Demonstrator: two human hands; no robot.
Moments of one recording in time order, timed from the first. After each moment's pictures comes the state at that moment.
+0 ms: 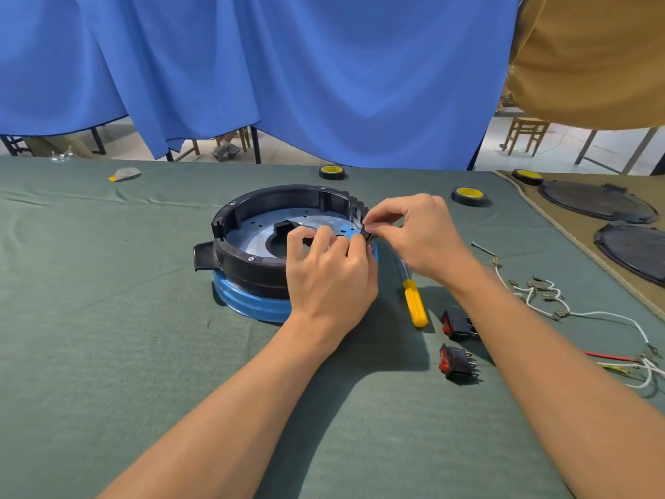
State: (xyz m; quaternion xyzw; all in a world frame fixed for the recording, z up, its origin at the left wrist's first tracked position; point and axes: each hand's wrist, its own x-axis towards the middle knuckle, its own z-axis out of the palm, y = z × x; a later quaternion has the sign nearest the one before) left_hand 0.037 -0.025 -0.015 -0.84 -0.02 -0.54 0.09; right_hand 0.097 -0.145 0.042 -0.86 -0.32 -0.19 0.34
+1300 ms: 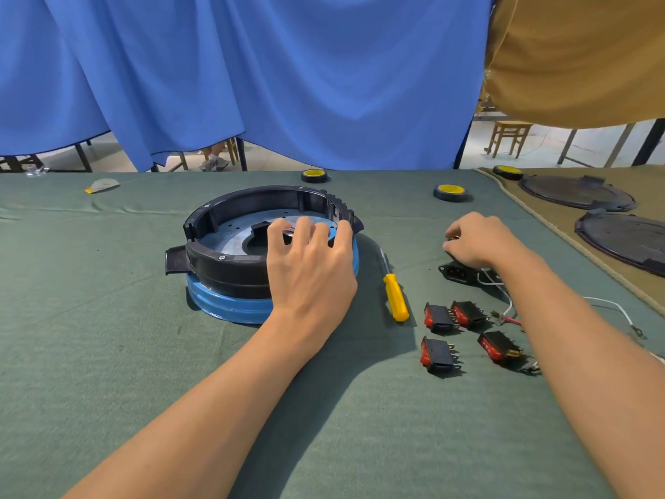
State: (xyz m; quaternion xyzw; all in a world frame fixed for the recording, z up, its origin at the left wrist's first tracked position) left_hand 0.038 -0.030 -0.014 -0.87 -0.04 -0.46 0.15; right_hand 0.167 -0.243 0.006 -0.99 -0.02 -0.02 0.13
